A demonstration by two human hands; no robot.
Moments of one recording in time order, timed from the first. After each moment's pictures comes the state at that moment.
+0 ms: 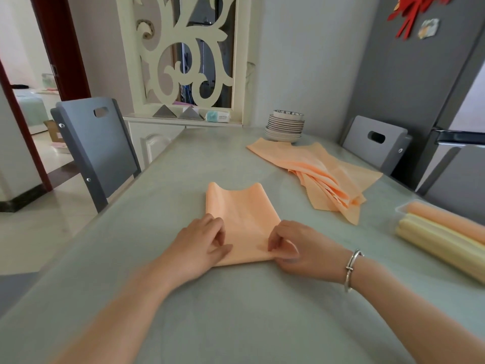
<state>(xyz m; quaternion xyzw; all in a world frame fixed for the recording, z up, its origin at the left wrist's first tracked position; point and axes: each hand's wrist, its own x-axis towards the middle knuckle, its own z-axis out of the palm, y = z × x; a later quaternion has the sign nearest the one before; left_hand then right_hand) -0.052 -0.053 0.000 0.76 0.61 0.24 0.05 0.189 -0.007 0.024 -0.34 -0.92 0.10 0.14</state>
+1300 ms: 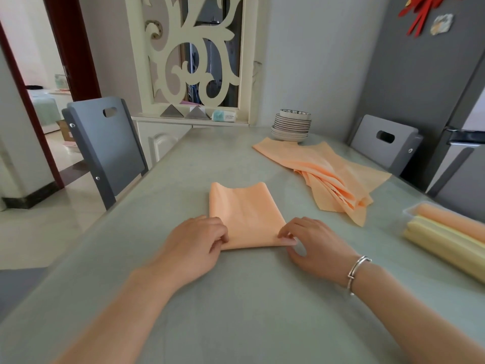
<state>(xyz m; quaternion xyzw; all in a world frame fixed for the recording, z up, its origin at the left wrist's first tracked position) -0.055 -0.060 0.006 0.77 0.58 0.25 -0.07 0.199 0.010 0.011 -0.36 -0.91 -0.04 0.17</state>
